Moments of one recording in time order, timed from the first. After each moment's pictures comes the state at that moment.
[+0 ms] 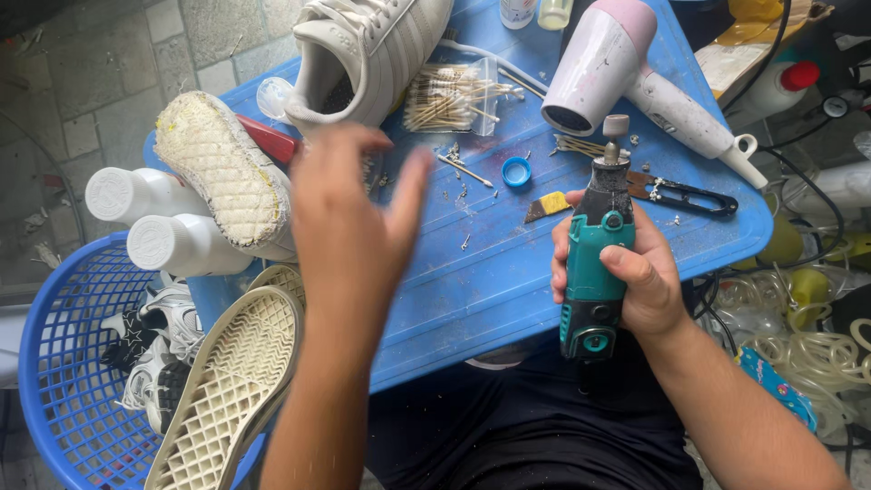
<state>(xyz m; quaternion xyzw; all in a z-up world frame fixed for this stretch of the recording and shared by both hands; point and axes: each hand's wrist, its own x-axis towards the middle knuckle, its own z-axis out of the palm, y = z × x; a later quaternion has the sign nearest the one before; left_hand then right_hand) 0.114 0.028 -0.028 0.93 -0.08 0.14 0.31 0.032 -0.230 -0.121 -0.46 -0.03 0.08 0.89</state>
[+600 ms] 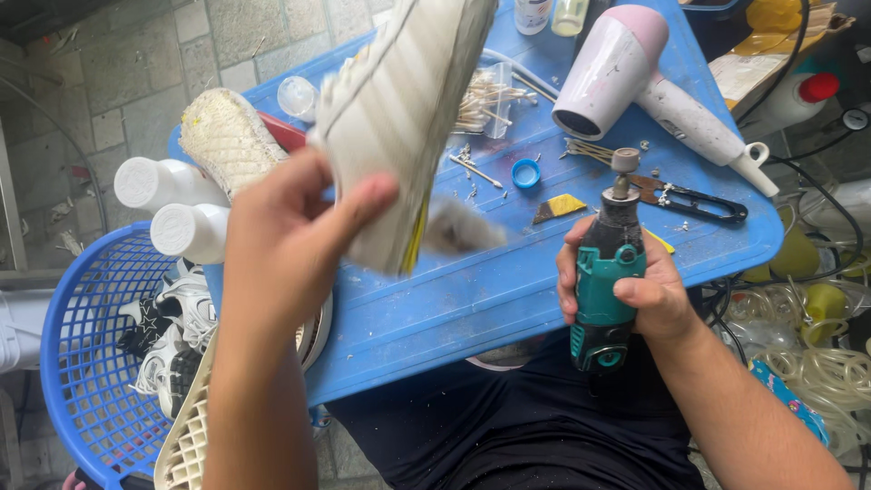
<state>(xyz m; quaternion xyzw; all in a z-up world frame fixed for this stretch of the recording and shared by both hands) 0.099 0.071 0.023 0.83 -0.02 -0.05 0.56 0.030 -0.244 -0.139 -0.40 -0.10 0.14 0.90</state>
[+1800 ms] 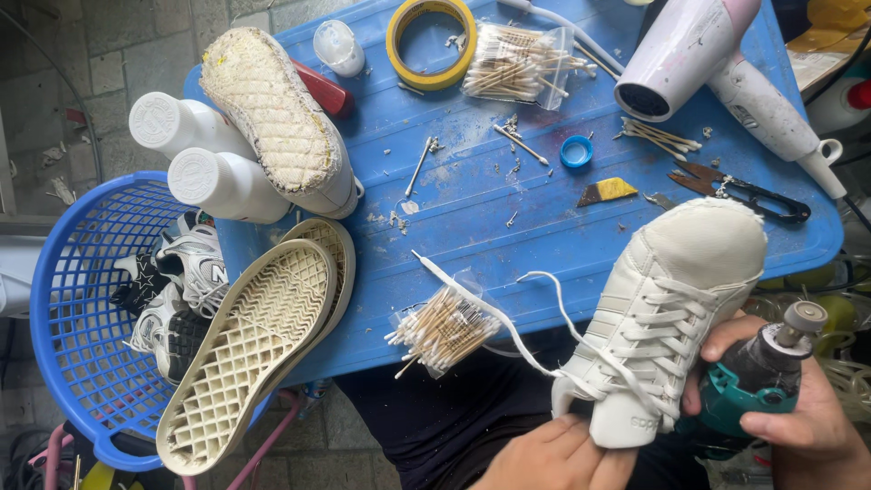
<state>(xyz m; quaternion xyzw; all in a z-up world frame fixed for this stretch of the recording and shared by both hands) -0.104 -0.021 -0.103 0.83 -0.43 0.10 0.35 -0.087 -0.343 -0.163 -0.54 -0.01 0.20 0.81</state>
